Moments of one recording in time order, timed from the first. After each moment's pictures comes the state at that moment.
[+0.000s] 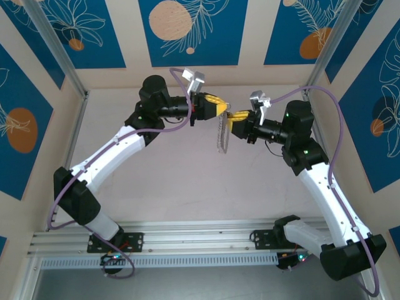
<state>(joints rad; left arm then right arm) -0.64 1.58 1.52 0.19 0.96 -0.40 0.29 1.02 1.10 -0.23 -0.84 0.21</state>
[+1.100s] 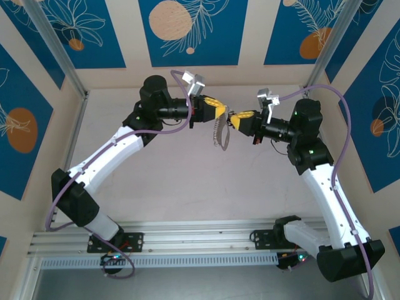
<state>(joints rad) -0.64 1.56 1.52 0.08 0.94 -0.30 0.20 1.01 1.12 -0.22 -0.97 0.27</state>
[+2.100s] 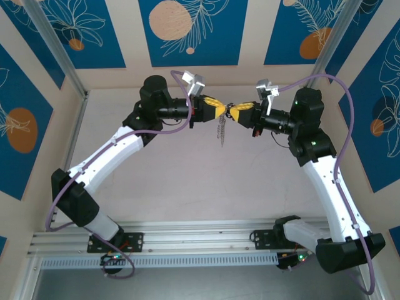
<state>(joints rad) -0.63 1.56 1.52 0.08 0.93 -0.29 0.21 1.08 1.26 -0.32 -0.94 0.20</state>
